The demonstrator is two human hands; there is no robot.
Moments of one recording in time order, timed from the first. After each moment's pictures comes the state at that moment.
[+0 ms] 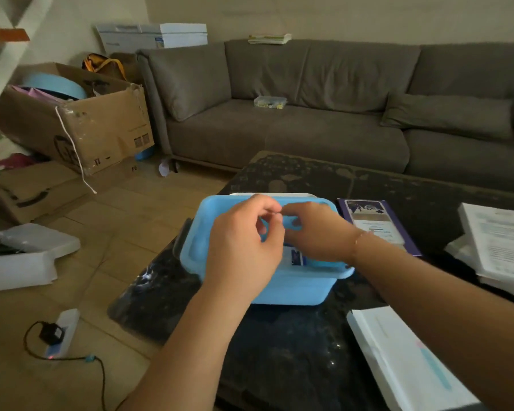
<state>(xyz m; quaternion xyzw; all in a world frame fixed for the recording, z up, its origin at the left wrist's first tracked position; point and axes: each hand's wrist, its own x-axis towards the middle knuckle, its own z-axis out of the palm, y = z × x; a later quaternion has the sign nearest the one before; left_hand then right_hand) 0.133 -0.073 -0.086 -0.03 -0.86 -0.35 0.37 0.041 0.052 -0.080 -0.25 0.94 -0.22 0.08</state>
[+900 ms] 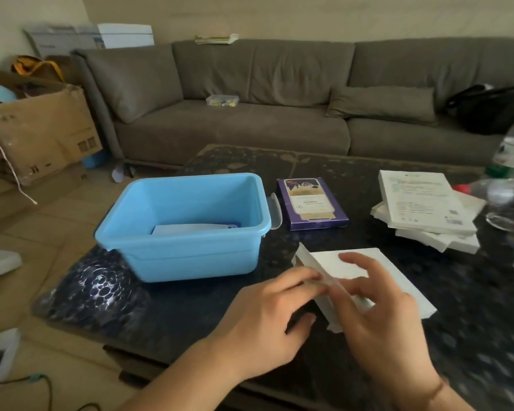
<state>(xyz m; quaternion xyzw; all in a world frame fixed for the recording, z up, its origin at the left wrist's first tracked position) 0.190 0.034 -0.167 -0.30 -0.90 -0.29 0.08 0.203 0.208 -0.163 -0.04 0.88 -0.43 -0.19</state>
